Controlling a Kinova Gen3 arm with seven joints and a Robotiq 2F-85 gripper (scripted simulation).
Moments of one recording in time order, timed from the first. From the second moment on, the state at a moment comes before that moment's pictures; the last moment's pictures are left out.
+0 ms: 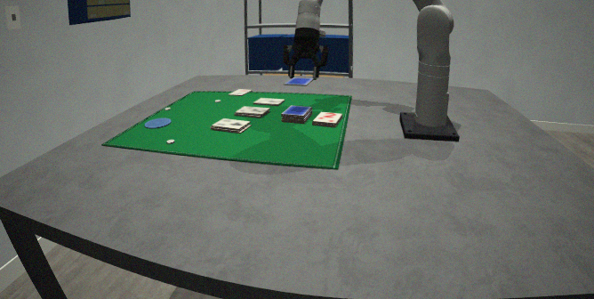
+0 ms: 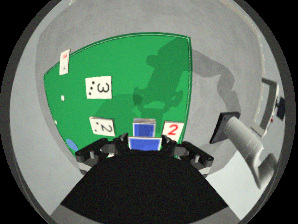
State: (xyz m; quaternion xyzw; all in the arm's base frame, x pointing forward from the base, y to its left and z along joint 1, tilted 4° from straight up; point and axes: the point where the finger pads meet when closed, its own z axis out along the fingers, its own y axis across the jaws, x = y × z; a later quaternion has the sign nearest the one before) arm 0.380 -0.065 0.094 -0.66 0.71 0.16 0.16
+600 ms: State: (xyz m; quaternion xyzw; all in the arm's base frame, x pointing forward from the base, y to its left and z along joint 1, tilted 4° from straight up) arm 0.384 -0.069 0.112 -0.66 0.71 0.15 0.16
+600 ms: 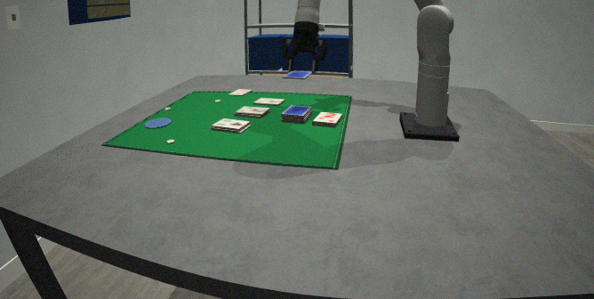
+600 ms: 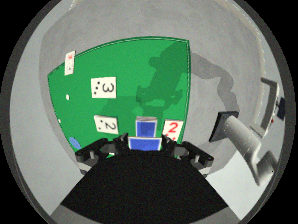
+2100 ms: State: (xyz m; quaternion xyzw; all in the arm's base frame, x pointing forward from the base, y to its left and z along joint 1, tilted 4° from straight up) arm 0.389 0.017 0.119 -0.66 0.72 0.15 0.16
